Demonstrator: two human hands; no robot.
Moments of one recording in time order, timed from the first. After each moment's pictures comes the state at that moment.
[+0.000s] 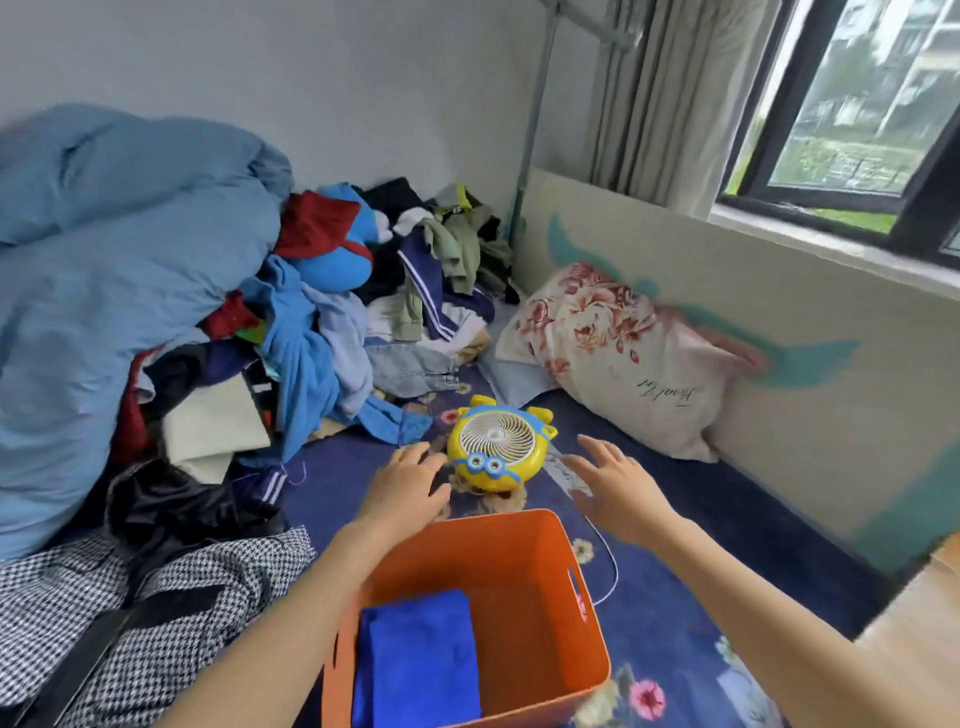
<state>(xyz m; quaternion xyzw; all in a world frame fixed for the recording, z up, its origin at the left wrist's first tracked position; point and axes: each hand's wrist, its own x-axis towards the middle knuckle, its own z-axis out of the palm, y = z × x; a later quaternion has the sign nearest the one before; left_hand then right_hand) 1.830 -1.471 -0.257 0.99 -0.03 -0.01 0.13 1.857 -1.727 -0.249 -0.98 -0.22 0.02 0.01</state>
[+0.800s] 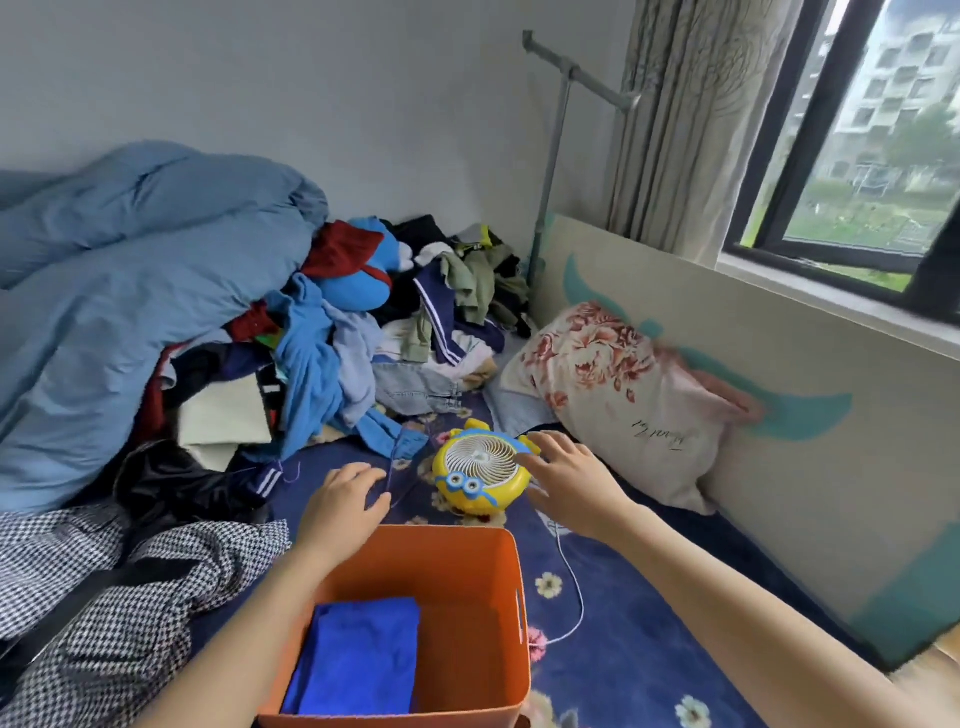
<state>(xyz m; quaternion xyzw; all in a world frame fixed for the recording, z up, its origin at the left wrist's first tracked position) 1.788 -1.516 -0.267 0.97 0.09 0.10 0.21 1.855 -1.779 -0.221 -0.94 -0.34 -0.08 0.00</state>
